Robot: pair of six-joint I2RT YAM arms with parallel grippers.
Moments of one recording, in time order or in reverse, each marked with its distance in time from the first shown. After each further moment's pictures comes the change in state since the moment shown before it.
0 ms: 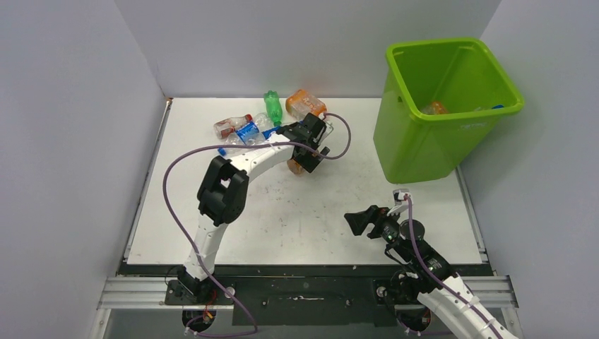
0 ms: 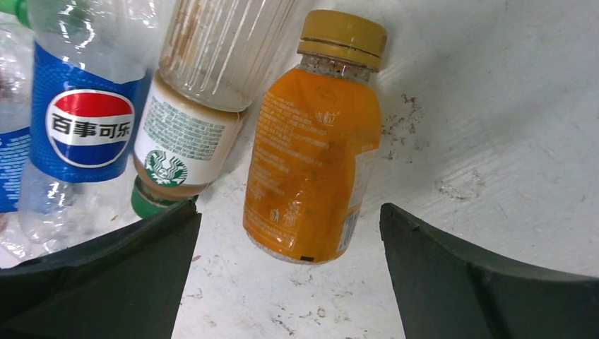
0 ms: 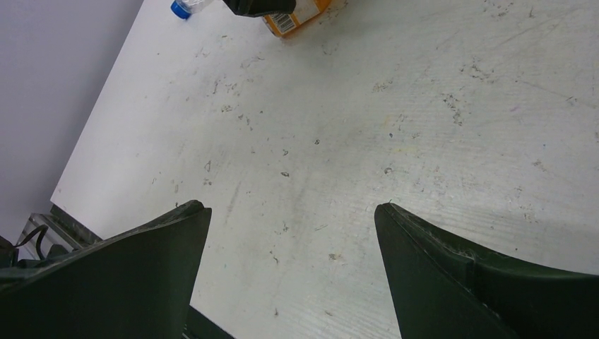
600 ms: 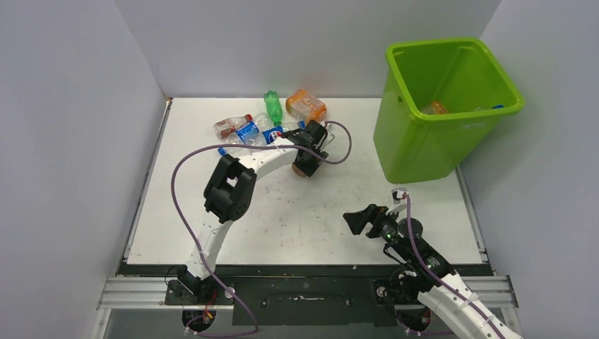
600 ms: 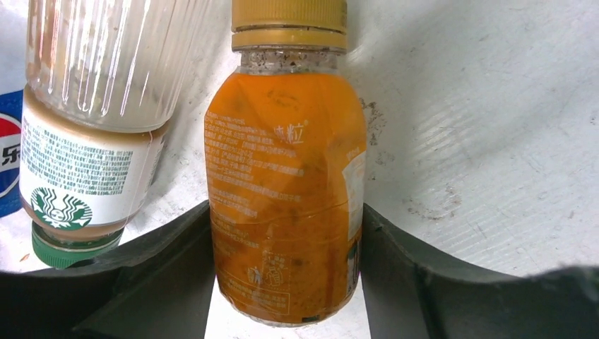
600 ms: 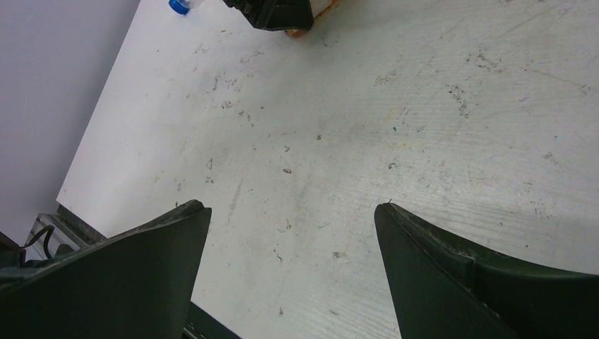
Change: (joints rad) left arm 0.007 0.089 -0.001 0.013 0.097 -0.037; right arm 0.000 0.047 0.000 0.024 -0.008 0.026
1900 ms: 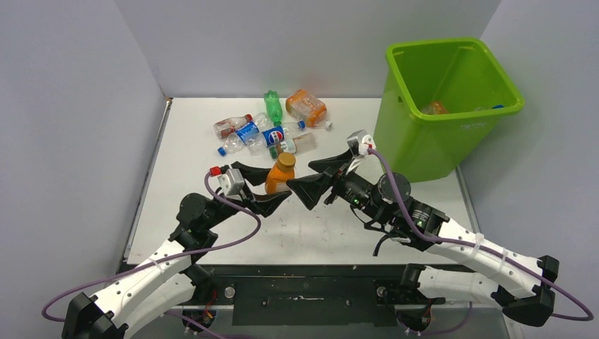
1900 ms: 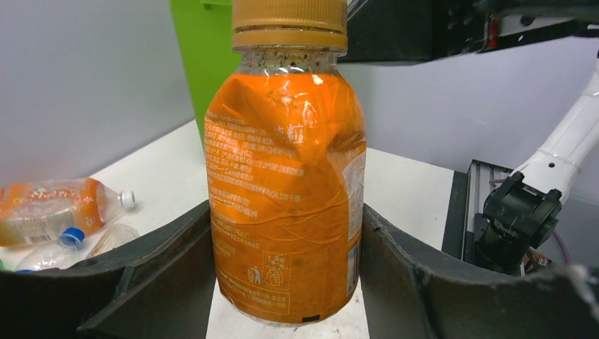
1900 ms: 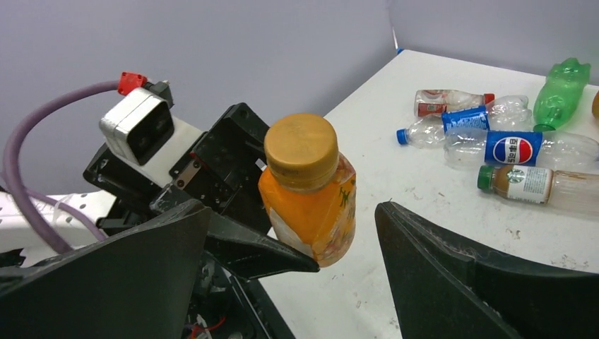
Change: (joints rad) left arm 0.051 -1.522 -1.427 1.295 0.631 -0.281; right arm 0.484 0.627 0.869 0.112 0.110 -0.227
